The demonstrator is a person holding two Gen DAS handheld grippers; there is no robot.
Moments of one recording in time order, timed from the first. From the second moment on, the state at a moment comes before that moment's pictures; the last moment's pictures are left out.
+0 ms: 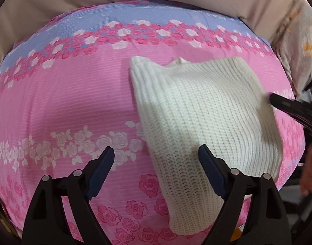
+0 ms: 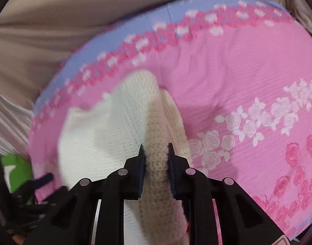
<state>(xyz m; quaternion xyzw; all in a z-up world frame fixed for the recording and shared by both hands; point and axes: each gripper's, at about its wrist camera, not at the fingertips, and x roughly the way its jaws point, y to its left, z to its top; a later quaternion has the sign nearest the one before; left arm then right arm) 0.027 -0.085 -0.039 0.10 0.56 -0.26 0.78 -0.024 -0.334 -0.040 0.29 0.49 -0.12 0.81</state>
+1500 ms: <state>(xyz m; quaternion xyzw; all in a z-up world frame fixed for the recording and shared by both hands) 0.010 -0.111 -0.038 0.09 0.56 -0.27 0.78 -0.062 -0.322 -0.062 0.27 0.54 -0.12 0.79</state>
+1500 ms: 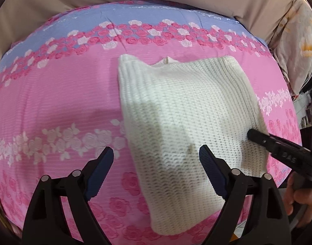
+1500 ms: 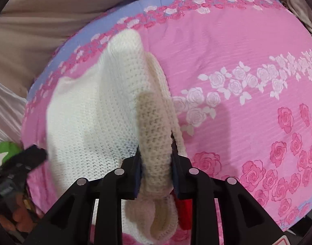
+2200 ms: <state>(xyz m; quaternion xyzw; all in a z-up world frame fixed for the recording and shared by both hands) 0.035 -0.104 -0.069 -0.05 0.61 -0.29 0.73 -0.039 -0.348 -0.106 0.40 0.53 -0.02 0.75</state>
